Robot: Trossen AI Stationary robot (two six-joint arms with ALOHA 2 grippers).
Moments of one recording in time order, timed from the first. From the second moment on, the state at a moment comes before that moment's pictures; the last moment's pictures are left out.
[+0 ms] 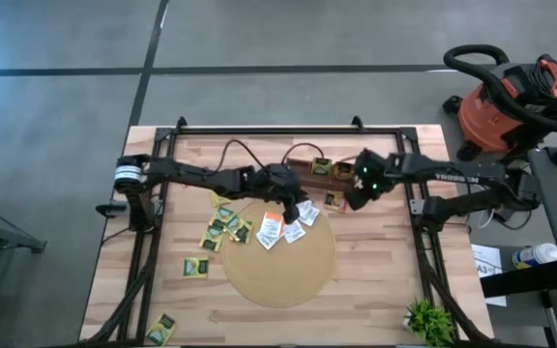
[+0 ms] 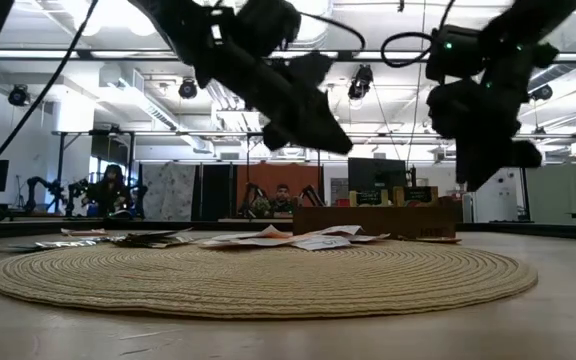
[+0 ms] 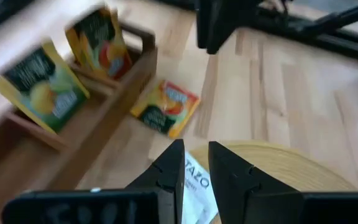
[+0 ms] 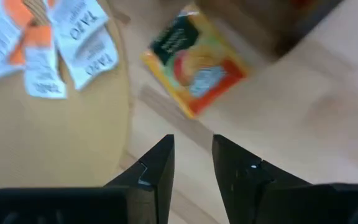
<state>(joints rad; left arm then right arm) 0.11 1.80 1.17 0.12 0.01 -0.19 -0.36 1.15 0.66 -0.66 -0.21 0.77</state>
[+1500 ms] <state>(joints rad) 0.11 1.99 1.16 0.26 0.08 -0.72 -0.04 1.41 0.47 -0.11 0.15 1.26</state>
